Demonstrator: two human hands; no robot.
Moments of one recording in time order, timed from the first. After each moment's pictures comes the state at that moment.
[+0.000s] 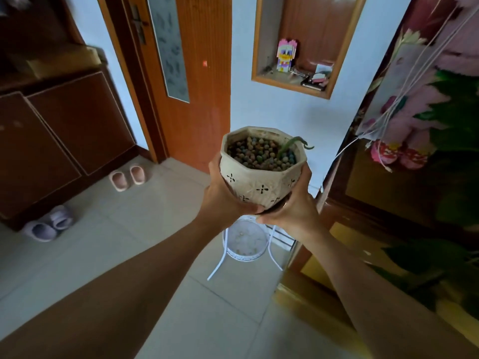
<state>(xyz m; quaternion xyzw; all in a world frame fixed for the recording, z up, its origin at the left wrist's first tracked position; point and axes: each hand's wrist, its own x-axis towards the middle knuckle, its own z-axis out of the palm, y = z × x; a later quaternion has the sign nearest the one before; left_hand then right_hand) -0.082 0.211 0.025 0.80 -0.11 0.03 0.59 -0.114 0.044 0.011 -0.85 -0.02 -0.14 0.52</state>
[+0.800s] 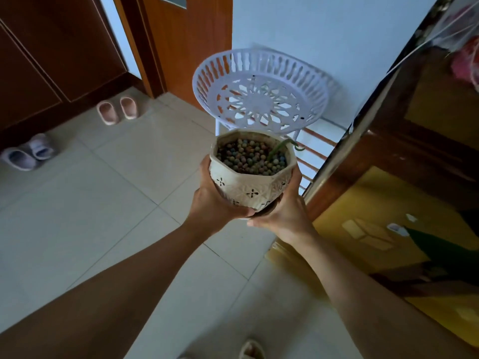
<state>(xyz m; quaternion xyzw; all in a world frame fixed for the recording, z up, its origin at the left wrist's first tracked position) -0.092 0.168 -0.204 0.83 0.01 -0.03 0.56 -0.104 -0.002 -0.228 -0.85 -0.01 -0.02 0.53</state>
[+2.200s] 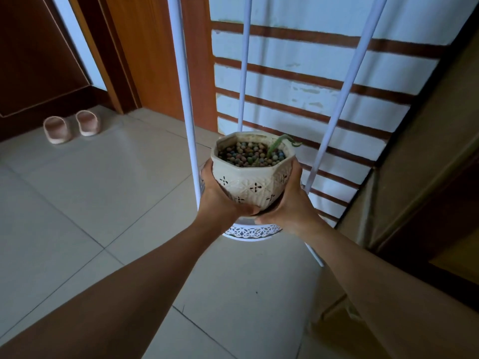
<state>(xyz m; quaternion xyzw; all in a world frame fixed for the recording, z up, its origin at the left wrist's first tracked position) 0.102 0.137 -0.585 0.78 -0.07 0.06 0.62 0.081 -0.018 -0.581 -0.85 -0.03 -0.06 0.51</state>
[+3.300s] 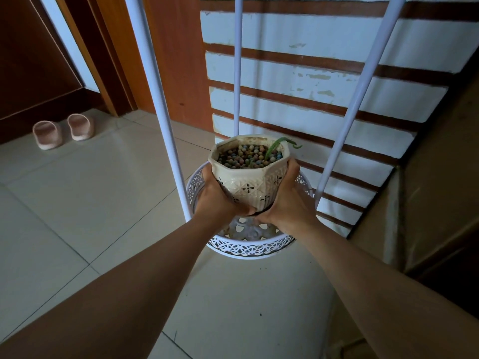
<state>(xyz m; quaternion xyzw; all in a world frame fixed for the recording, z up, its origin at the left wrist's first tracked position) 0.161 0.128 -0.622 0.85 -0.01 0.01 0.52 0.132 -0.022 -0.621 -0.92 0.02 -0.14 0.35</state>
